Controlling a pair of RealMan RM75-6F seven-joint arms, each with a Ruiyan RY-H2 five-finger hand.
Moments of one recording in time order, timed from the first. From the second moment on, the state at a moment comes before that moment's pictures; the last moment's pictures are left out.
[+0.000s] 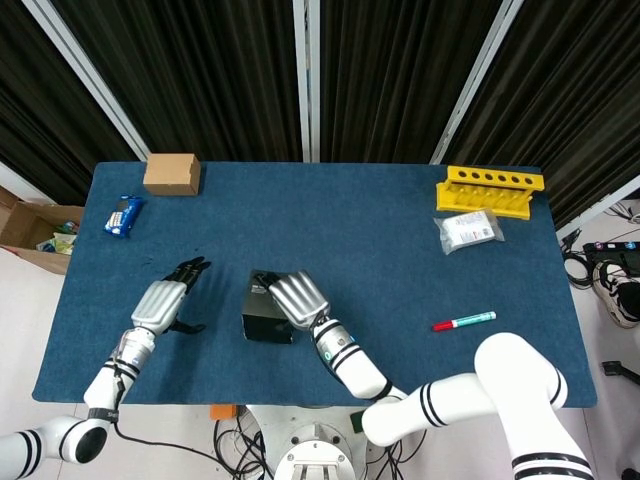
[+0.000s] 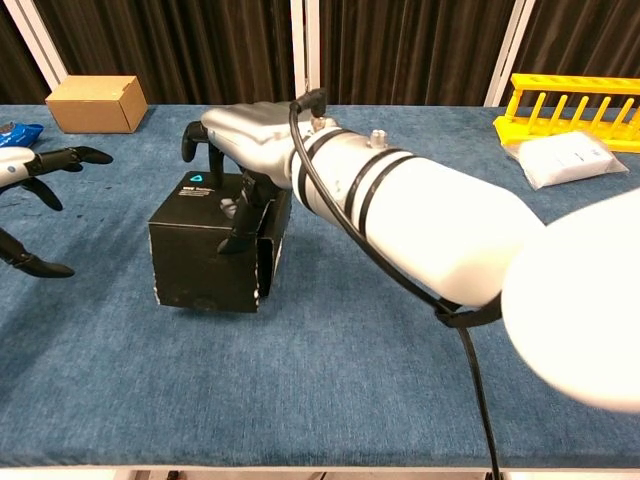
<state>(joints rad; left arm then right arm) -0.47 -1.41 -0.05 -1.53 1.28 1.05 0.01 1.23 -1.87 0.12 -1.55 -0.74 1.21 -0.58</state>
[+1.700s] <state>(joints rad) -0.24 -1.19 -0.07 -1.54 1.33 1.47 0.14 0.67 -1.31 0.07 -1.66 -1.27 1.39 -0.29</state>
